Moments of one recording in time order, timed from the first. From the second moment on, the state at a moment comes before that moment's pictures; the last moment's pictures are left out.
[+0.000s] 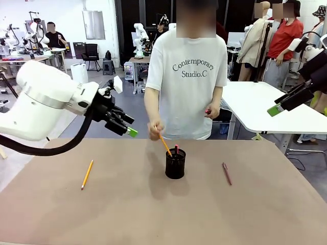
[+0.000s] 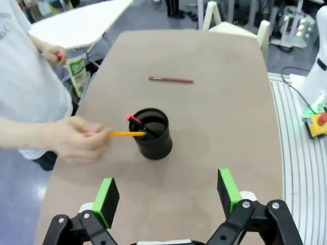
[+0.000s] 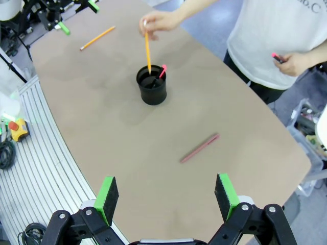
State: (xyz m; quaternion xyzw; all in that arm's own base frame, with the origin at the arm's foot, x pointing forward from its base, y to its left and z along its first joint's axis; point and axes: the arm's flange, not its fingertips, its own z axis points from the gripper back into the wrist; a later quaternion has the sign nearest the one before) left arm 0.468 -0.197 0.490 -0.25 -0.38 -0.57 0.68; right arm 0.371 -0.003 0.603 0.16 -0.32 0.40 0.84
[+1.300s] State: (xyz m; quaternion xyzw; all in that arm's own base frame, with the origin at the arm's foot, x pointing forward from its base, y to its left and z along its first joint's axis) left arm 0.408 -0.039 0.574 -0.20 -0.38 -0.52 0.74; right arm 0.371 -0.003 0.603 0.16 -0.32 0.40 0.84
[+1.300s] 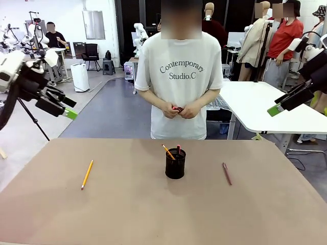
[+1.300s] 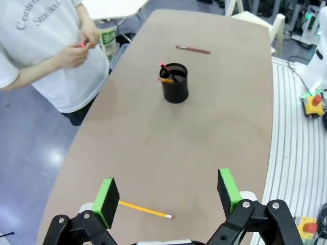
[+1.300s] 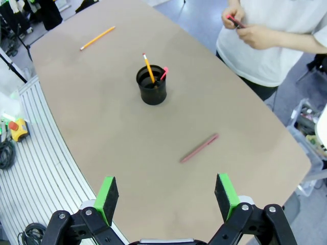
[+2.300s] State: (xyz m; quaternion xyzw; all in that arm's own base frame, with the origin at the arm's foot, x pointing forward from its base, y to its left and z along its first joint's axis) left arm 0.402 -0.019 0.570 -0.18 -0.39 -0.51 0.75; right arm 0.371 -0.004 0.603 0.16 -0.32 0.40 0.84
